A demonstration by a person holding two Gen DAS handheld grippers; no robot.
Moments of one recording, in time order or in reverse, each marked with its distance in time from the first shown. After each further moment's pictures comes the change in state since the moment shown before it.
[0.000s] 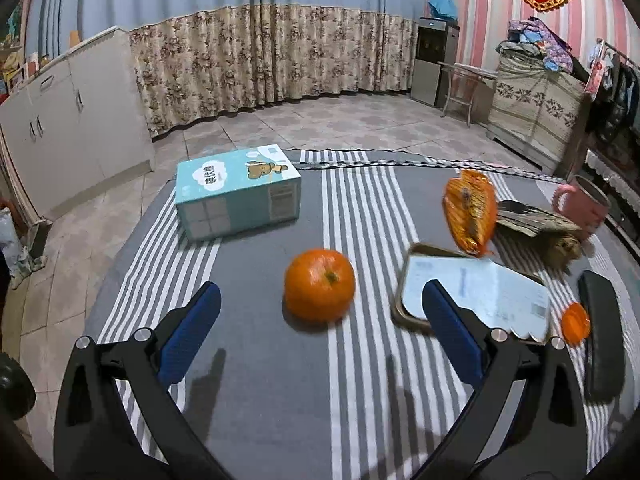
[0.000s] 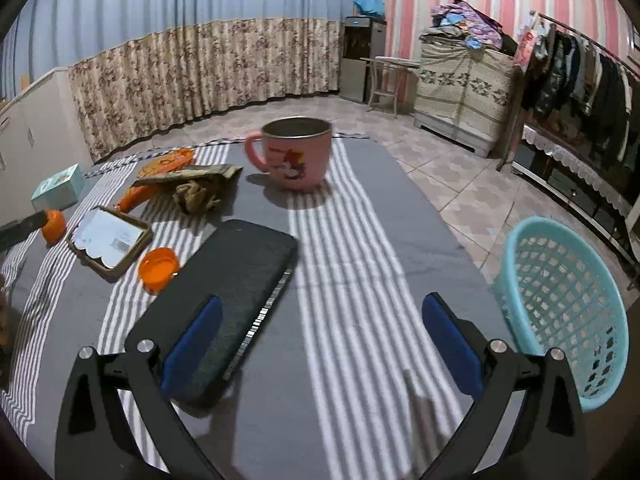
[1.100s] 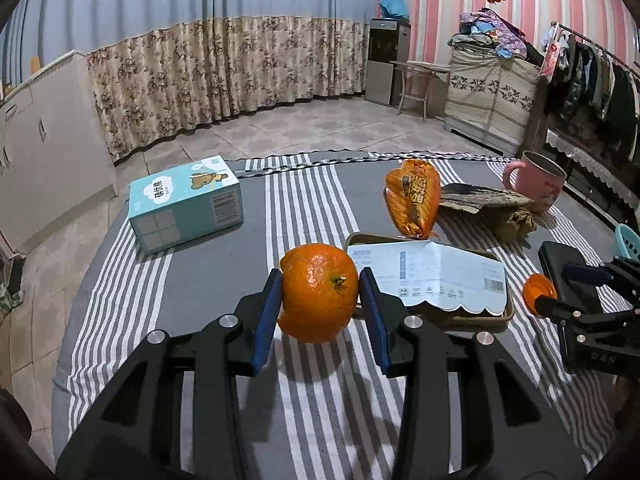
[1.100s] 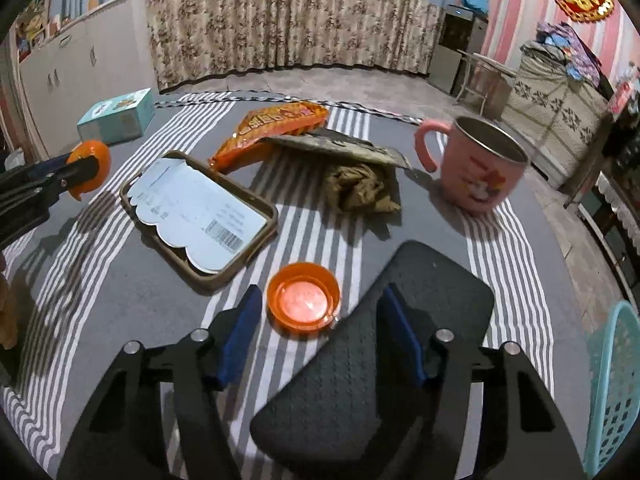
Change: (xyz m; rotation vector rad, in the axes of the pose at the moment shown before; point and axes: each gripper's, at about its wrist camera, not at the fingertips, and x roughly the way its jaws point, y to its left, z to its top) left arm -0.017 -0.024 -0.014 0.095 -0.036 -0.130; right arm 0.048 0.119 0.021 -0.270 0.126 0.187
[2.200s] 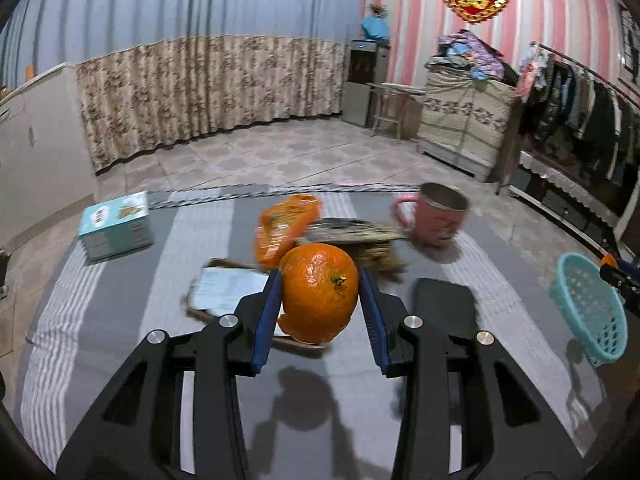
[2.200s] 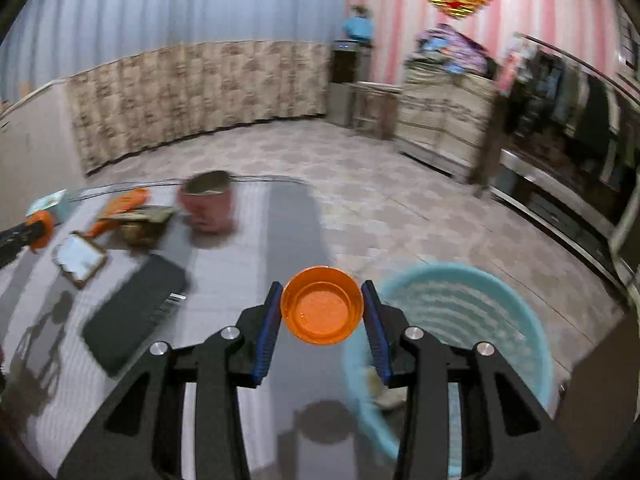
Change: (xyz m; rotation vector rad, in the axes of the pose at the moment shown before) left arm -0.060 -0.138 0.016 -0.018 -0.078 -0.079; right arm -0.145 -0.226 -0.080 0.268 -0.203 -0.253
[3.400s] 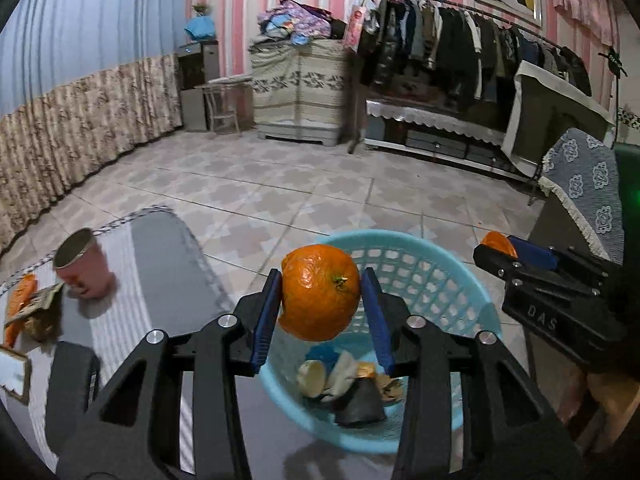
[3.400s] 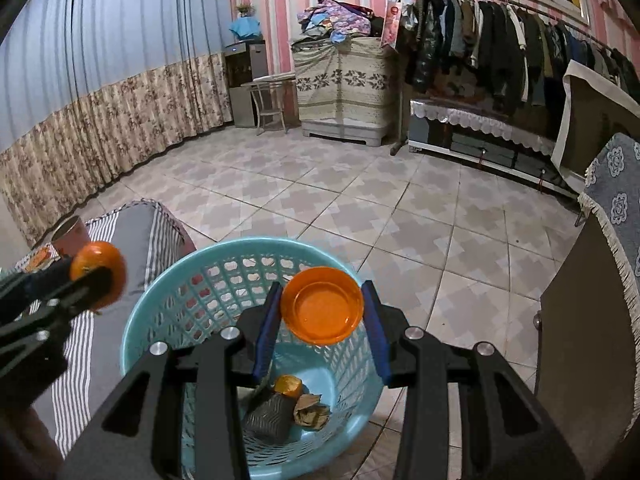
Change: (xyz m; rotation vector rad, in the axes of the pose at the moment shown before) left arm 0.012 -0.362 -0.020 0.336 0.051 -0.400; right arm 0.011 -0.192 -0.037 0.283 0.018 -0.163
